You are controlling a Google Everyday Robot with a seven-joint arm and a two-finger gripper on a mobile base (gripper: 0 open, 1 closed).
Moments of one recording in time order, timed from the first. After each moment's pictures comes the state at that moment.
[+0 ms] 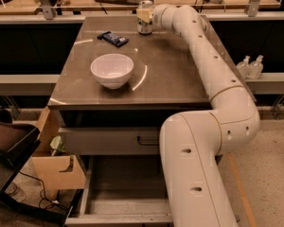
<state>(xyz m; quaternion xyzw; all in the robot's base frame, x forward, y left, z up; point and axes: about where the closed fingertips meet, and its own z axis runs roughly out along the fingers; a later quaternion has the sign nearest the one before) 0.997 -0.043 0.913 -0.20 0.72 0.18 0.64</state>
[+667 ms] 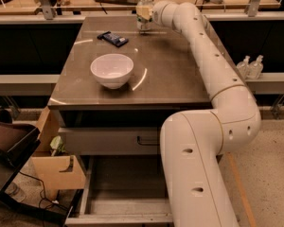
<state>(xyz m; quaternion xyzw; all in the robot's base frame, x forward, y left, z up) 0.993 -0.043 0.931 -0.20 0.71 0.17 0.65</state>
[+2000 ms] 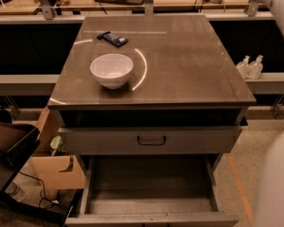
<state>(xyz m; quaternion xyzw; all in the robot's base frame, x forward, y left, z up) 0.844 -0.149 1.125 -0.21 0.67 0.09 0.71</state>
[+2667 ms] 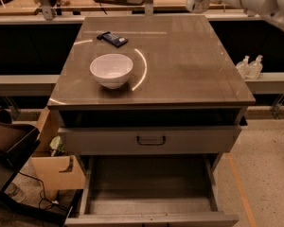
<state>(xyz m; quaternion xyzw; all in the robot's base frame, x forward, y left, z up) 0.726 -0.172 1.095 -0.20 0.69 0.12 0.69</state>
